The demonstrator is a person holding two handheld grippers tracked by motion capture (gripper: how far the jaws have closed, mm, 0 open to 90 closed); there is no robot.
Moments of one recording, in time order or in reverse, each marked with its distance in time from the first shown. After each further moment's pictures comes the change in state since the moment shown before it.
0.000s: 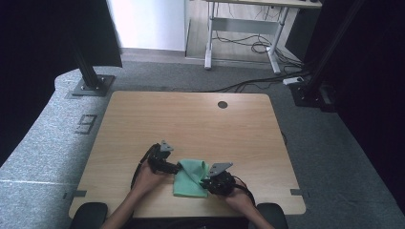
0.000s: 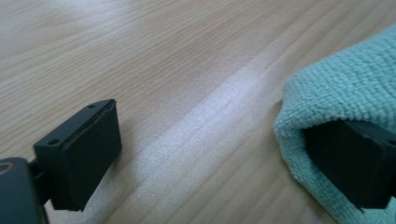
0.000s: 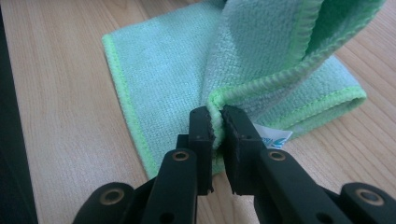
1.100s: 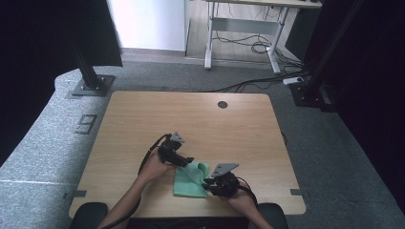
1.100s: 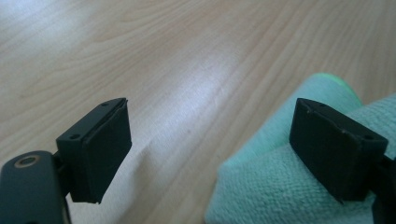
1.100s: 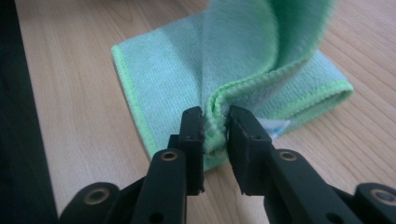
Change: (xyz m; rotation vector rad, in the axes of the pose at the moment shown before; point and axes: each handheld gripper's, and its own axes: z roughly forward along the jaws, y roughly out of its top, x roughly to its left) left arm -0.009 0.049 0.000 0.013 -0.158 0.103; right arm 0.000 -0.007 -0.013 -0.052 0.009 0.042
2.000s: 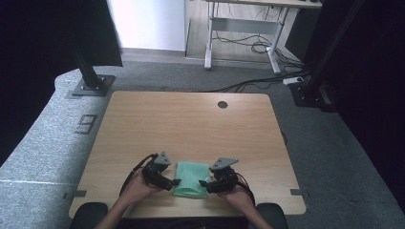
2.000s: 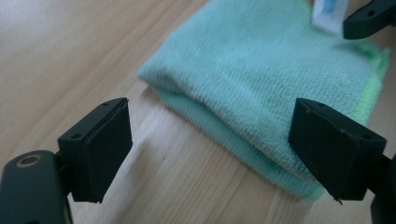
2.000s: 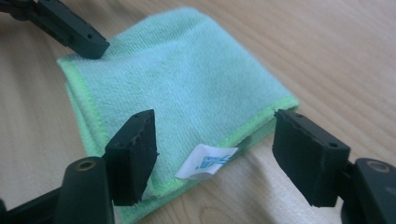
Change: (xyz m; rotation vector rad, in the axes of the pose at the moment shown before) left arm -0.034 -0.064 -0.038 0.050 -0.013 0.043; right arm -0.007 0.011 0.007 -0.016 -0.121 0.076
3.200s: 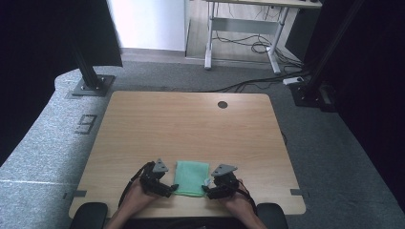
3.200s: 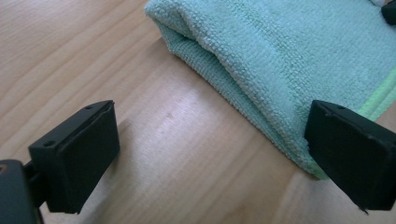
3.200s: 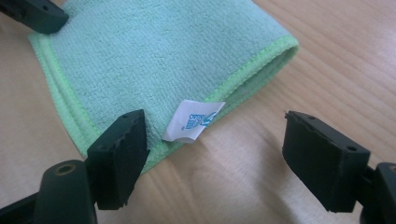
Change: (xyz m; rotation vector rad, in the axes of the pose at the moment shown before) left arm -0.008 -0.023 0.009 -0.030 0.107 -0.078; right arm 0.005 -0.020 0.005 0.049 -0.110 -0.004
